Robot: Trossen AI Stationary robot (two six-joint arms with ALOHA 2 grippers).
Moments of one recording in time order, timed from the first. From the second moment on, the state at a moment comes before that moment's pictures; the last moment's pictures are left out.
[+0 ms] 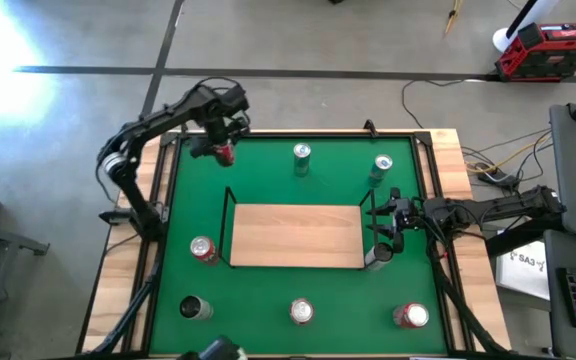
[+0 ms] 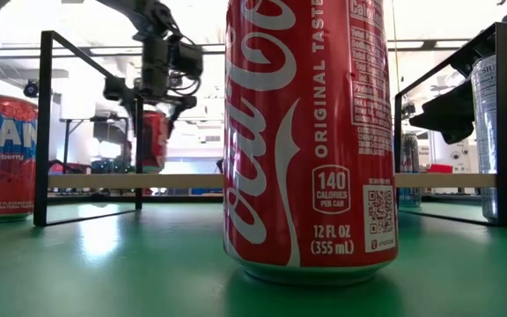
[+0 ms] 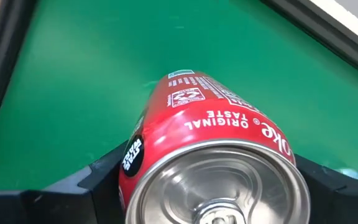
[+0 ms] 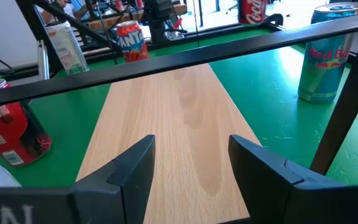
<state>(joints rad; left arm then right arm) 0.74 1.75 1.60 -1.34 -0.08 -1.34 0.12 0.30 0.01 0.04 0.16 0.21</state>
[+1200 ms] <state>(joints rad) 0.15 1.96 1.90 -1.48 -0.06 -1.28 0.12 0.30 0.01 0.04 0.10 0.21</state>
